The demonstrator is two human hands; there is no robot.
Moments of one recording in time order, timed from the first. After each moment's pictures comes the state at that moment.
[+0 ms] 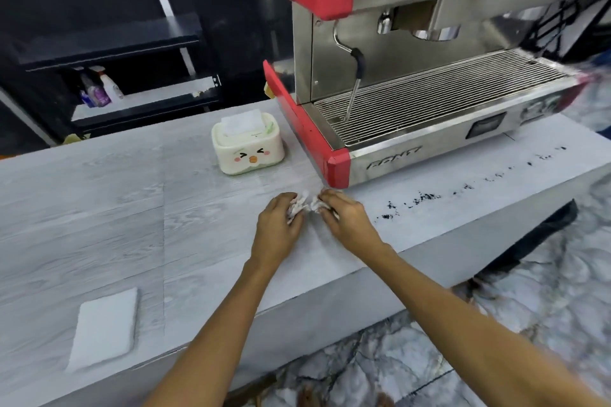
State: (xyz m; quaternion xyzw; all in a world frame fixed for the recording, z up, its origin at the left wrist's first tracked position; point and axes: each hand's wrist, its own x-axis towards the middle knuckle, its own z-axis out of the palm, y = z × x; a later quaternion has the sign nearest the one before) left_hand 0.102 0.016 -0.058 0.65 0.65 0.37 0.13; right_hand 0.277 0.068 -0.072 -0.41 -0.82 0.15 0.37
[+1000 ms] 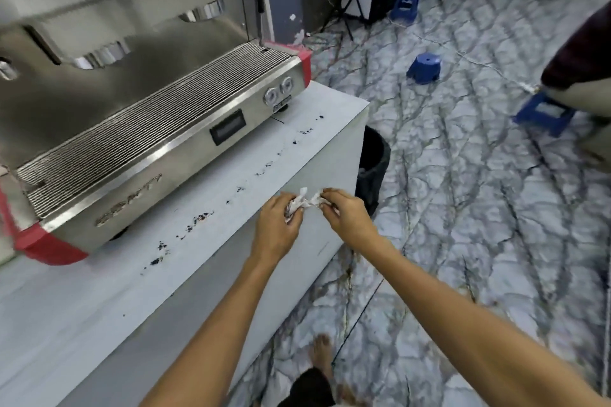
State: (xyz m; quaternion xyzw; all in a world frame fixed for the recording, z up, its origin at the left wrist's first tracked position) left_hand 0.540 0.066 -0.071 0.78 0.49 0.32 0.23; right_hand 0.718 0.031 -0.091 -0.64 -0.65 0.09 0.40
